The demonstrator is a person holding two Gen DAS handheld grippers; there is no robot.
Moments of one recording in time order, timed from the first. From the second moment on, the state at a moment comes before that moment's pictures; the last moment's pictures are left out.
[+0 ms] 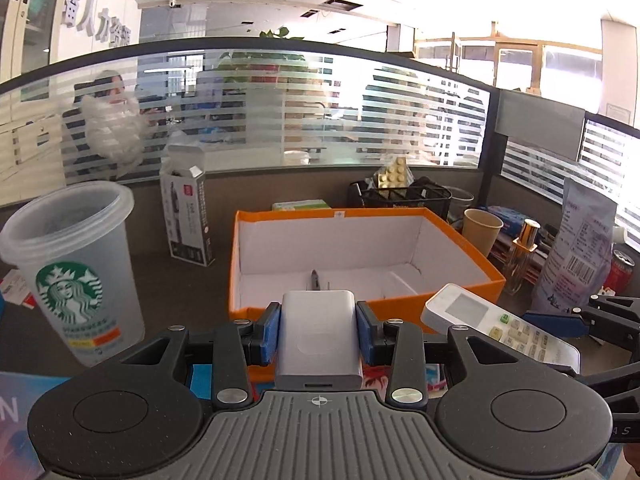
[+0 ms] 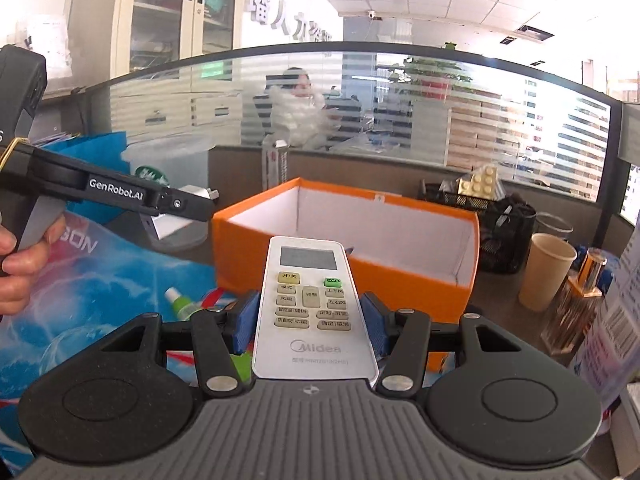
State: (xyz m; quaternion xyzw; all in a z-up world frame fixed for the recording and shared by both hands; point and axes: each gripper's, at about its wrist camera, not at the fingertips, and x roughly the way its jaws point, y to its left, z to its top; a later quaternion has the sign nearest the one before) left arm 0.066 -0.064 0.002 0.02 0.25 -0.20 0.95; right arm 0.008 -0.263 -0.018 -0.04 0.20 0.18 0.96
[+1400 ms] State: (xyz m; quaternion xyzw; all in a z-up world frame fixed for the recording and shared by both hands) left arm 0.222 -0.117 -0.030 0.02 0.31 -0.18 0.93; right arm 0.177 -0.287 -0.002 -0.04 0.23 0.13 0.97
